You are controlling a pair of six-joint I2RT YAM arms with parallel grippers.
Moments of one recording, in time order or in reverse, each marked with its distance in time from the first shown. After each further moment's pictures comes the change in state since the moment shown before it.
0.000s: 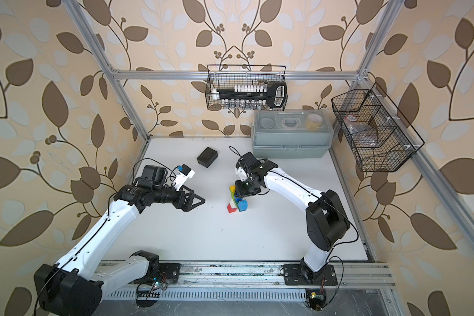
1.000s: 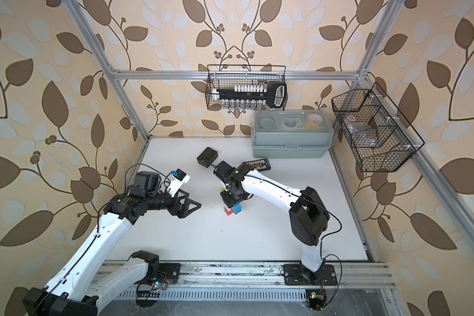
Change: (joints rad) left arm 0.000 -0.146 -0.047 -0.046 -0.059 0.026; right arm 0.208 0.149 0.200 -0.207 0.248 -0.050
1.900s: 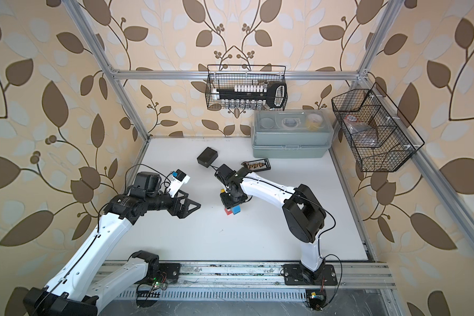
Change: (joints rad) left arm 0.000 0.005 -0.002 -0.003 -0.018 0.001; right arm -0.027 0.038 -0.095 0.149 -0.066 0.083
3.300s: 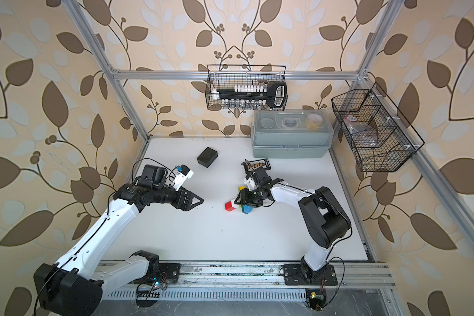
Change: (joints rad) left arm 0.000 0.156 0.074 -0.008 0.003 -0.051; right arm -0.297 -0.181 -0.518 0.592 -0.452 0.201
